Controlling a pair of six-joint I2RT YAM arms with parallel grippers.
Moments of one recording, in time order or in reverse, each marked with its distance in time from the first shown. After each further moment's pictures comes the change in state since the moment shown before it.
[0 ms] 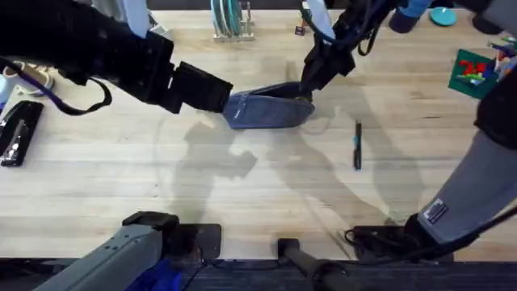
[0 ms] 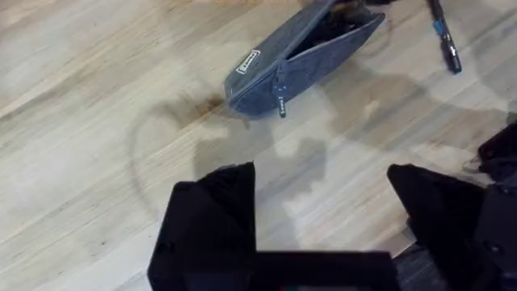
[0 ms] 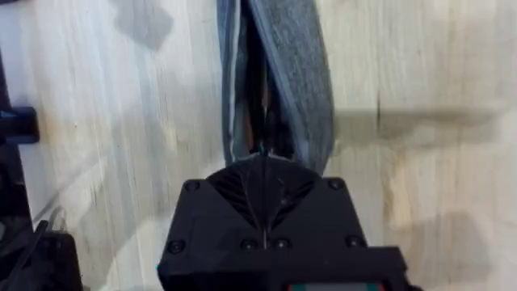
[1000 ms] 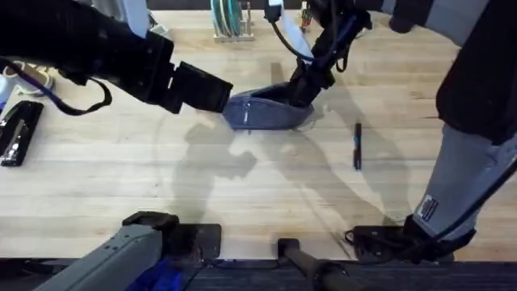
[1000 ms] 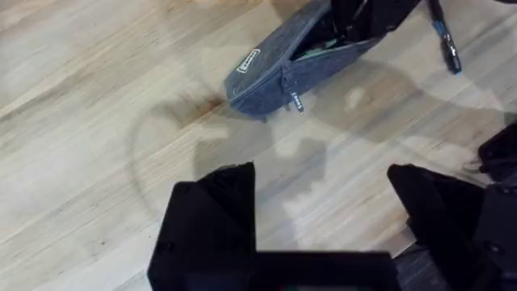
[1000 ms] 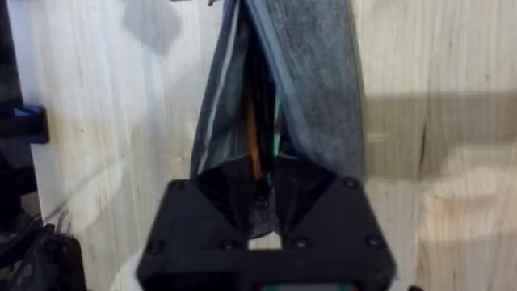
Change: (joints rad) left arm 0.000 0.000 0.000 0.000 0.000 0.000; right arm 0.056 0.138 0.002 0.004 -0.020 -0.001
